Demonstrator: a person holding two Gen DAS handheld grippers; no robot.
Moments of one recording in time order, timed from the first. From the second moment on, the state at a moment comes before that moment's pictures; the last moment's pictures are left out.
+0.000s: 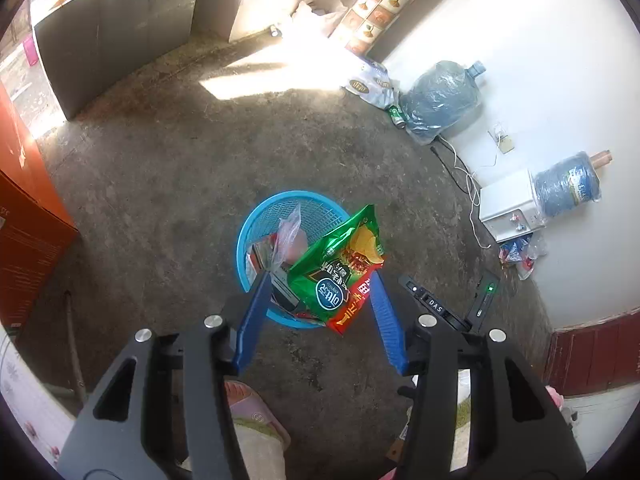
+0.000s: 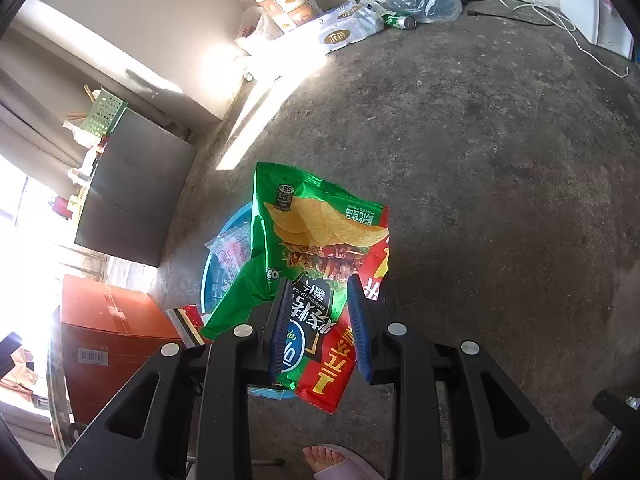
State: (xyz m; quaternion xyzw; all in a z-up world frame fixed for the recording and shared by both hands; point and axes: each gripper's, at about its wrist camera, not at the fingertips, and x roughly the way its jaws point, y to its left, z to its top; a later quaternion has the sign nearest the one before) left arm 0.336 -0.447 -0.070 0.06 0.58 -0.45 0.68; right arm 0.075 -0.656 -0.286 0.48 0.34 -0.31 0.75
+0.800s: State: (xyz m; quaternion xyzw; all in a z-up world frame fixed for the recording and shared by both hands) left arm 0.245 -0.078 0.047 -0.03 0.46 -0.26 0.85; right arm 0.232 -0.653 -0.454 0.42 0.64 -0.28 0.58
